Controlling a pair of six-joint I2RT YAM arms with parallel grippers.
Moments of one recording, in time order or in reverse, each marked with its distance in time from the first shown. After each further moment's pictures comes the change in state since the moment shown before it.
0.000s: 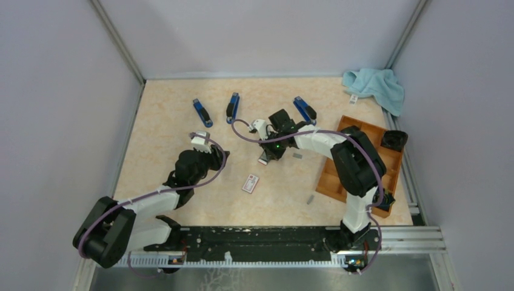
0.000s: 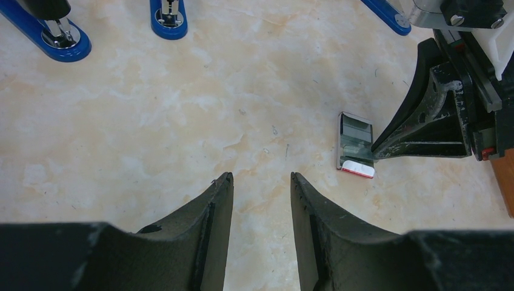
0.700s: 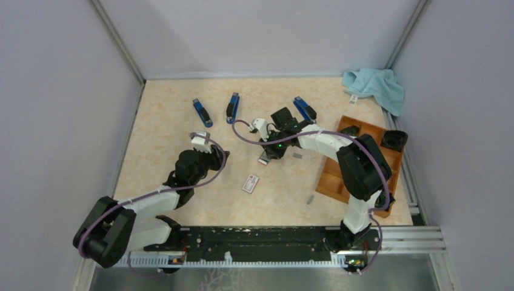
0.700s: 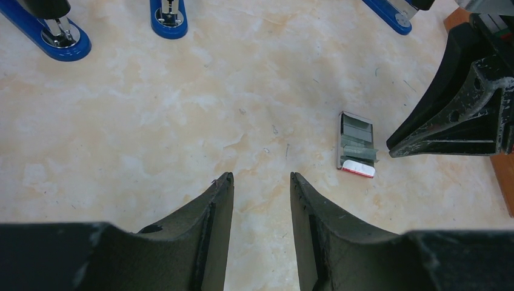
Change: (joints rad) left arm 0.000 0.001 0.000 0.000 0.000 0.000; right arm -0.009 -0.056 -0.004 -0.030 -0.037 -0.068
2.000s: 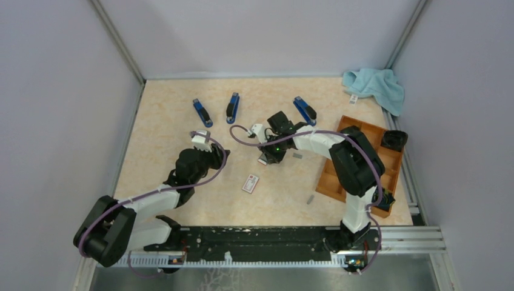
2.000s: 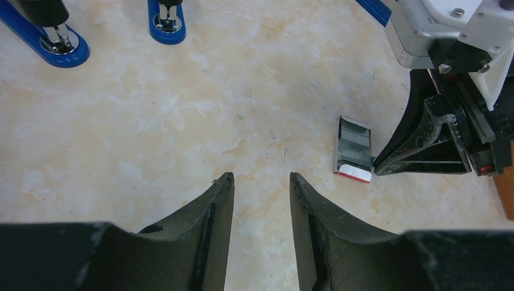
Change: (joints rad) left arm 0.000 0.008 0.017 -0.005 0.009 0.000; right arm 0.020 0.064 0.006 -0.030 0.026 0.005
